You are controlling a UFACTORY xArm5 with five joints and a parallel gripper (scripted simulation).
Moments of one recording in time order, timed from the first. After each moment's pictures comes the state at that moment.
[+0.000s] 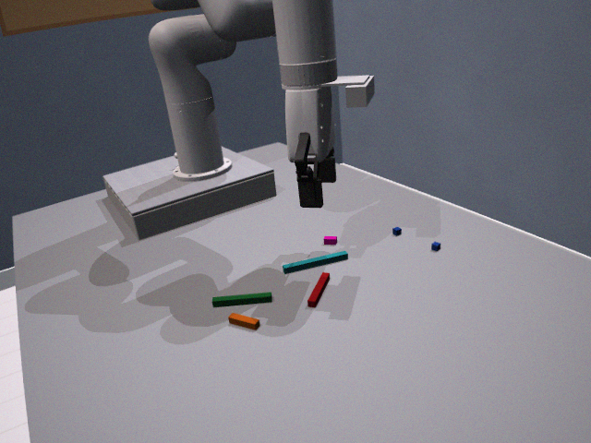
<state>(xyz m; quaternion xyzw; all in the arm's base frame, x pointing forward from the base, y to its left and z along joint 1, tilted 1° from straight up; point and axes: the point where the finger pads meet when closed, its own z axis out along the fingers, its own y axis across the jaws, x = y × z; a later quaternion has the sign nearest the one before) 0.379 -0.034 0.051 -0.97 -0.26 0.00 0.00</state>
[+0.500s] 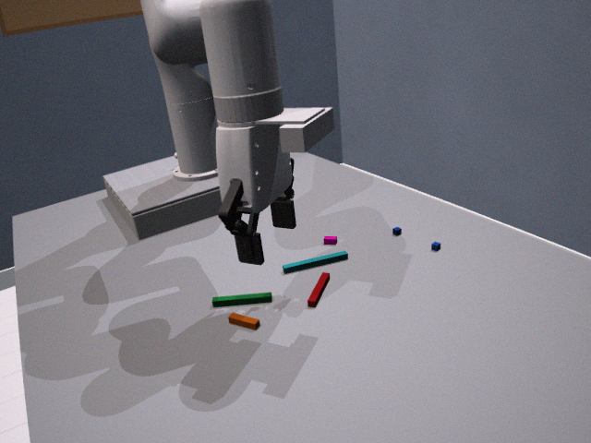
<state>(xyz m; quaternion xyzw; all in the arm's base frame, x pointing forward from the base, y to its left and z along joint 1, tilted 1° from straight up) 0.416 -0.166 0.038 -0.98 -0.19 0.00 0.00</state>
